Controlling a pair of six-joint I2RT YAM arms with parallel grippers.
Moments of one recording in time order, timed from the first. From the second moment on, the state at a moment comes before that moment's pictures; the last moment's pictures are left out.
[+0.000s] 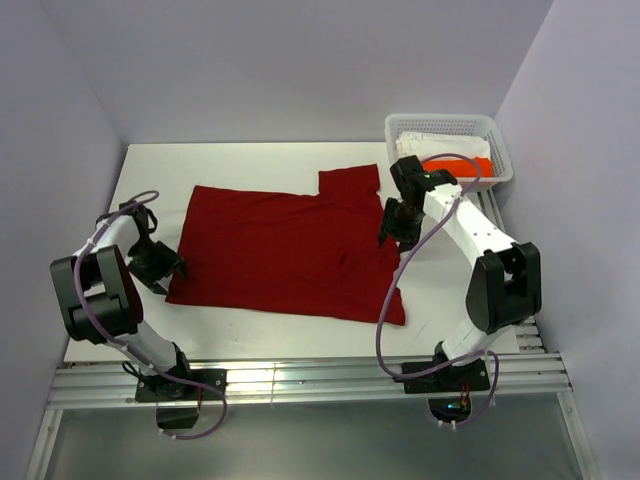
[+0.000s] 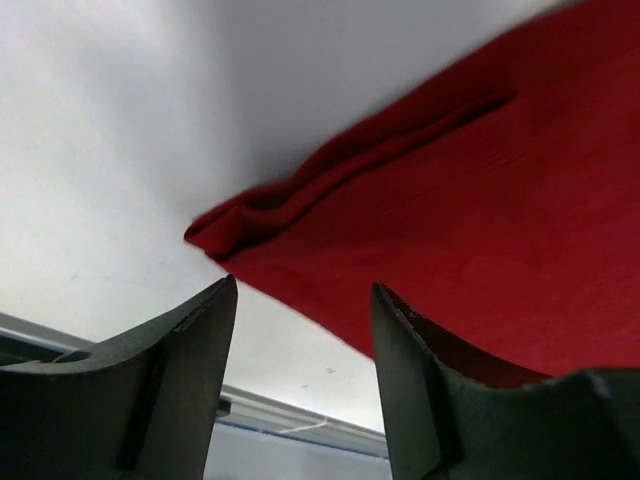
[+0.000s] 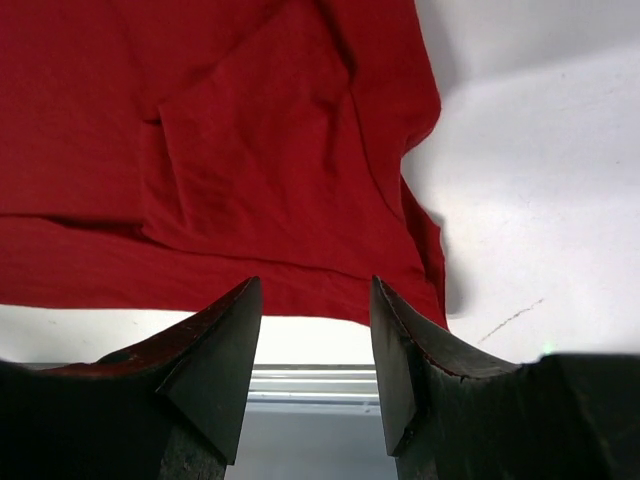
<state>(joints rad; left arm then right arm) 0.29 1.64 1.05 -0.94 0.04 -0.60 0.27 1.62 1.36 -1.07 -0.06 0.59</state>
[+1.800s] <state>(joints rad) 0.31 1.51 1.25 -1.01 -0.05 -0.68 0.27 2.04 2.06 -0.99 -0.05 0.54</state>
